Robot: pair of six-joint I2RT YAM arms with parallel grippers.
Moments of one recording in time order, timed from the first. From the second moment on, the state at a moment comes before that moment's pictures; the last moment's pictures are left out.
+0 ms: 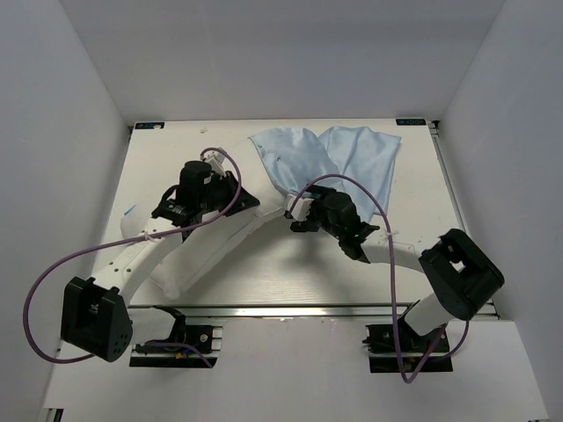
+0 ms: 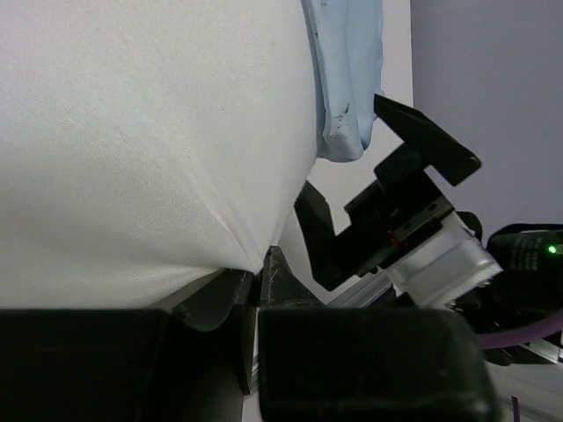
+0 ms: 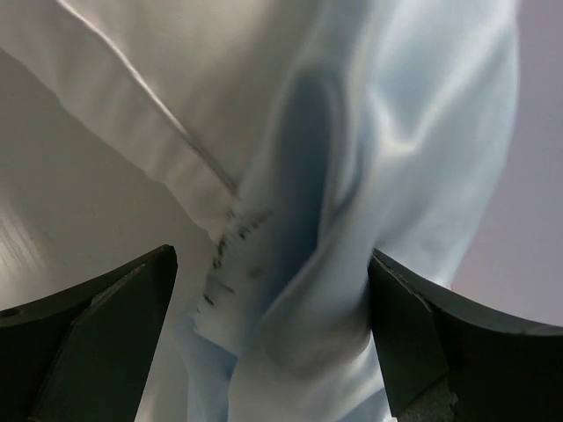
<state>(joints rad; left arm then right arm) -0.39 1.23 0.90 -0.19 0.36 -0.75 0.74 1.49 0.66 0.51 0.04 -0.85</state>
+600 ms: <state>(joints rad) -0.34 1.29 1.01 -0.23 0.51 -0.74 0.62 1.68 0.99 0.33 -0.24 -0.80</state>
